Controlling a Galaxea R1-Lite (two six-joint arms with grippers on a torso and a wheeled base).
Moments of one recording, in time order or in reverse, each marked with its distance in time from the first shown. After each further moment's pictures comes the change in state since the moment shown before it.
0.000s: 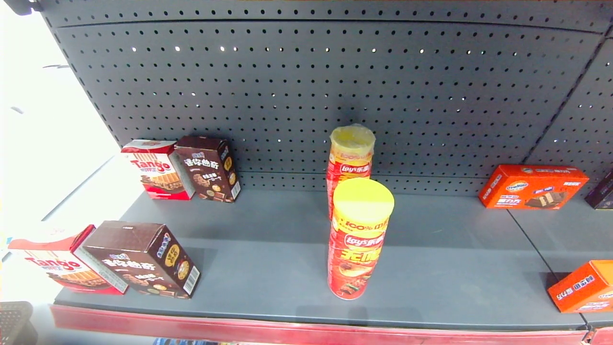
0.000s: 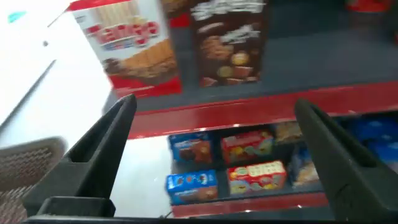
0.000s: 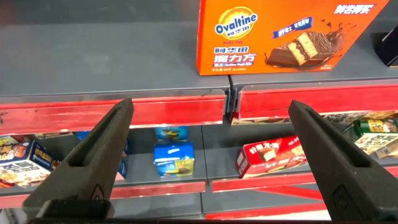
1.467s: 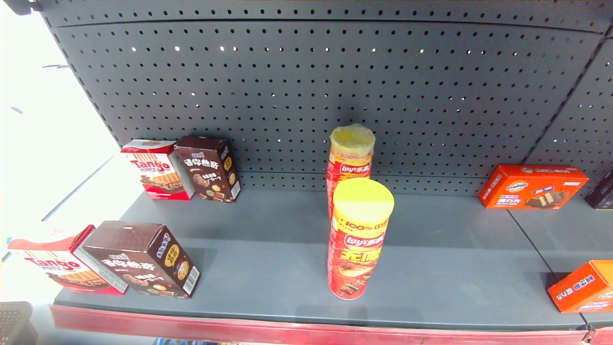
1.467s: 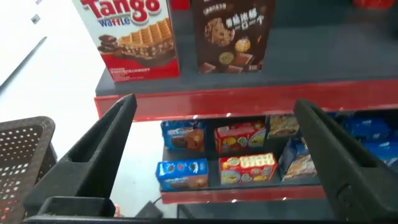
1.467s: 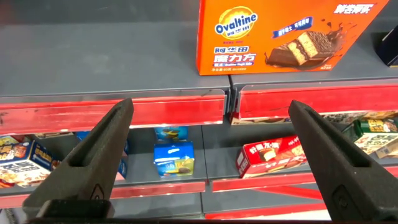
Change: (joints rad) left arm 0.001 0.000 0.003 0.049 0.074 -0.059; right arm 0.000 0.001 0.000 0.000 0.000 0.001
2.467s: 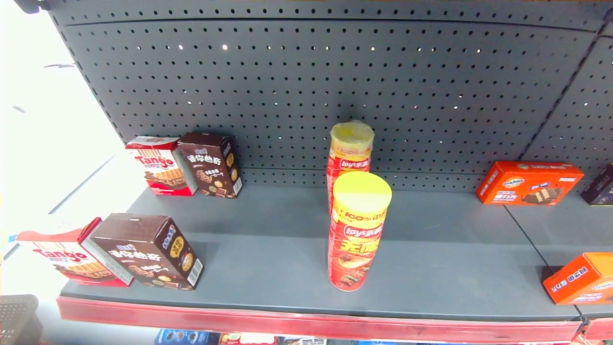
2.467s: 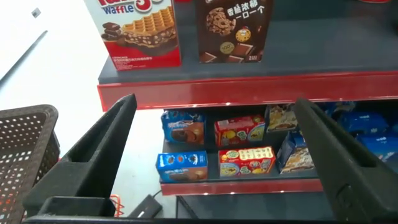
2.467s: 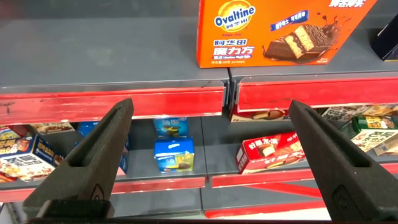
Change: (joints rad) left arm 0.001 0.000 0.002 0.004 0.007 -0.020; right arm 0.001 0.000 0.000 0.000 0.005 -0.002
